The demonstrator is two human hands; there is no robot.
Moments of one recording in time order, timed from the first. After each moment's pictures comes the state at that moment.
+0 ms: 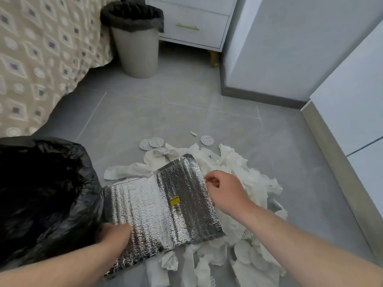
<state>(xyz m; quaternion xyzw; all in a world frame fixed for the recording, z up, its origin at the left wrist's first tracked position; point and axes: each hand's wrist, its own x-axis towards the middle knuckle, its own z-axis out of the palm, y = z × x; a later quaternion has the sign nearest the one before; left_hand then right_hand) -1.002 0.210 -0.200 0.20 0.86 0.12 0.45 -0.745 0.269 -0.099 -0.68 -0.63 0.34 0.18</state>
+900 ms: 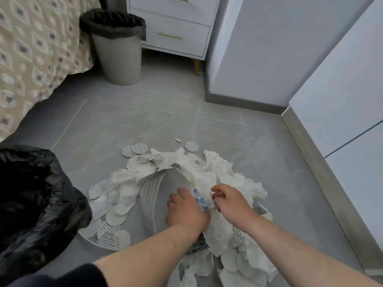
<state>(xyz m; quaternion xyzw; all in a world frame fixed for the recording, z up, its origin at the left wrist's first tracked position) -0.814 0.256 -0.150 0.57 0.72 0.06 0.39 -0.684 0.260 -0.126 -0.73 -0.53 0.40 0.18</state>
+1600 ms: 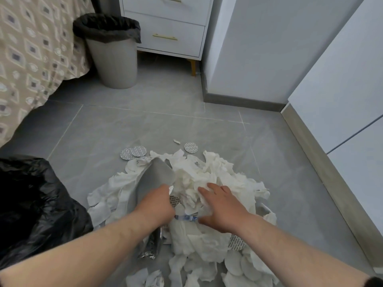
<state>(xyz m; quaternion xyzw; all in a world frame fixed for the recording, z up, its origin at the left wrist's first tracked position) -0.893 0.288 -0.120 0.68 0.64 -0.02 0.35 -0.696 0.264 -0.131 -0.63 -0.74 0.21 -0.10</state>
